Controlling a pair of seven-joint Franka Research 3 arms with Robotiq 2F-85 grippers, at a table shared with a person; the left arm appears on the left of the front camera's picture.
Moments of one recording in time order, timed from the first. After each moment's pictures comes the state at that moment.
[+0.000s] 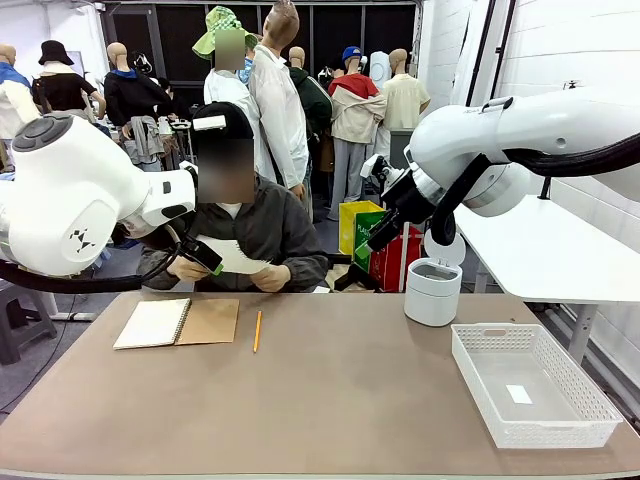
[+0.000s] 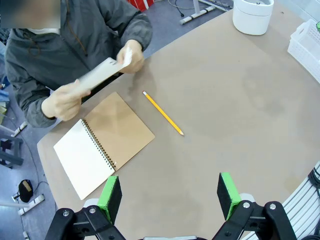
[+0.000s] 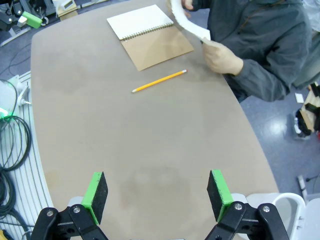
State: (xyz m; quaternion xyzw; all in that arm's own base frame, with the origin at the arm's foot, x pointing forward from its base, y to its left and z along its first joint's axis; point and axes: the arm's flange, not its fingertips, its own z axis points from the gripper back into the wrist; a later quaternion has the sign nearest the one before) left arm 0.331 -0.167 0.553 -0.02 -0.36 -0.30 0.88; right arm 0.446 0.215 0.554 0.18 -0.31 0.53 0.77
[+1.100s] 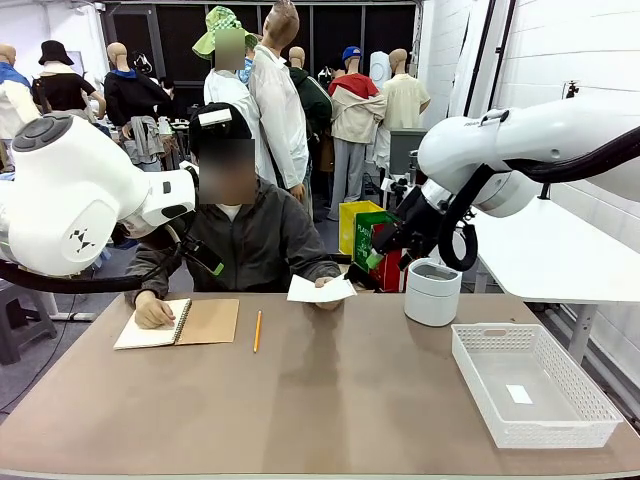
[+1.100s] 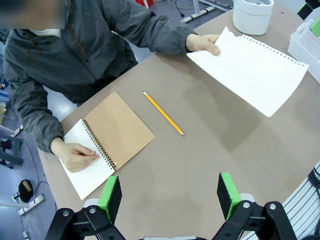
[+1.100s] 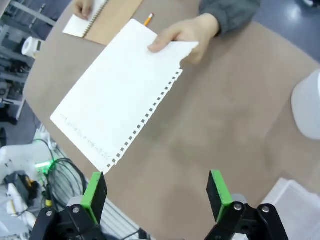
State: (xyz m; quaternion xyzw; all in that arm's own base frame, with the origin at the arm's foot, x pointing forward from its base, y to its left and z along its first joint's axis) left arm 0.331 -0.167 0.553 -0.02 -0.36 -0.30 0.88; right arm 0.457 0.189 0.524 0.23 -0.15 0.25 0.93
